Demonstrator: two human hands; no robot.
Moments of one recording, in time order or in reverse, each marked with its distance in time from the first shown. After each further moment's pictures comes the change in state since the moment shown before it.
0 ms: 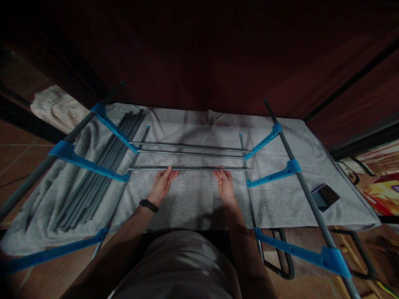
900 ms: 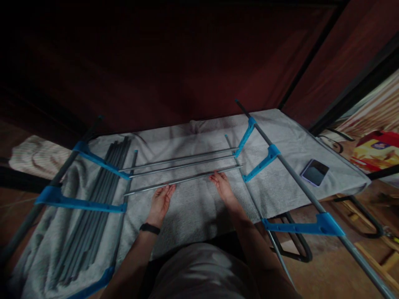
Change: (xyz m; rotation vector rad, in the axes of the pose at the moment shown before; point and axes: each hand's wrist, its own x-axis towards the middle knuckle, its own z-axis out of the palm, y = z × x) left_hand 0.000 0.011 -0.003 -0.028 -0.039 -0.019; right_hand -0.006 -0.001 0.011 0.034 0.015 0.014
